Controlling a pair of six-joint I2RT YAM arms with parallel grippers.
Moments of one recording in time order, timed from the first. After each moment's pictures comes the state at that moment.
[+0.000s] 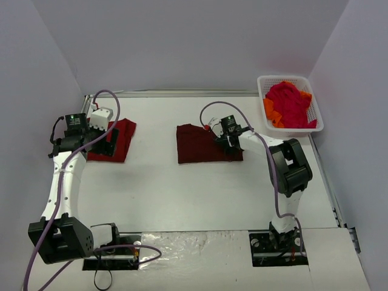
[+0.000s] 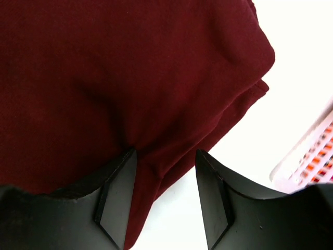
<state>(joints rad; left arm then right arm) 0.15 1.21 1.17 -0.76 0.21 0.37 0.42 1.93 1.21 -0.26 0.21 -0.58</state>
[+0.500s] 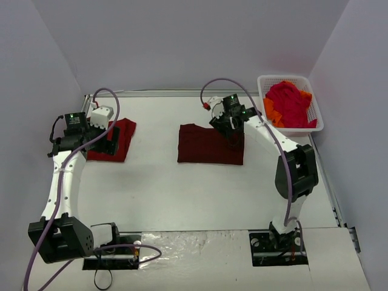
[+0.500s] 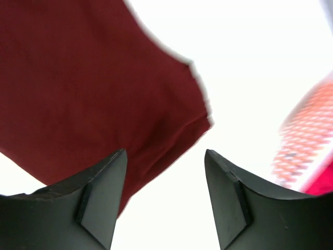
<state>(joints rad) 0.15 1.21 1.17 -0.76 0.27 0.35 0.42 1.84 1.47 -0.55 0.09 -0.50</state>
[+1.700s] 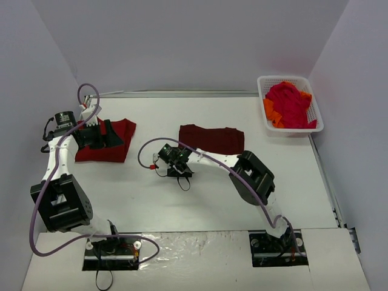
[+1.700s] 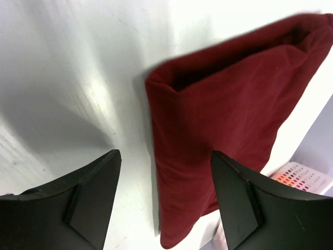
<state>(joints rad) 0.34 1.50 1.22 -0.71 0.78 0.16 0.97 2.11 1.52 -0.55 0.44 -0.65</state>
